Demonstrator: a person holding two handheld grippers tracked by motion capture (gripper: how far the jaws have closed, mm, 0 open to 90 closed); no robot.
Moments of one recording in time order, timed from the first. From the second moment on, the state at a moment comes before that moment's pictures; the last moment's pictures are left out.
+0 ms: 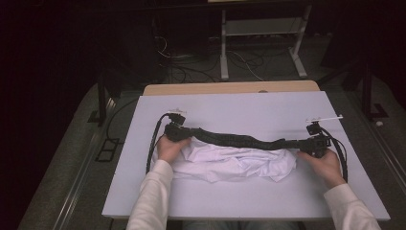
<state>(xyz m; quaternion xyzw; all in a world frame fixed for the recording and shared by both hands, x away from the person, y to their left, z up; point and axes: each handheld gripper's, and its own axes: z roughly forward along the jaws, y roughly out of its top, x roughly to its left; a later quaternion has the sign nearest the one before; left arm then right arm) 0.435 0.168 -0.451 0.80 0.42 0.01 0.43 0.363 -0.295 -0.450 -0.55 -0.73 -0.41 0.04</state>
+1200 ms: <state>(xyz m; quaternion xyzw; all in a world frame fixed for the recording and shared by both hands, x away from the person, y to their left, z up) 0.513 0.182 -0.368 0.76 0.41 0.19 0.47 0.518 -0.265 -0.375 -0.52 -0.71 -0.47 -0.07</state>
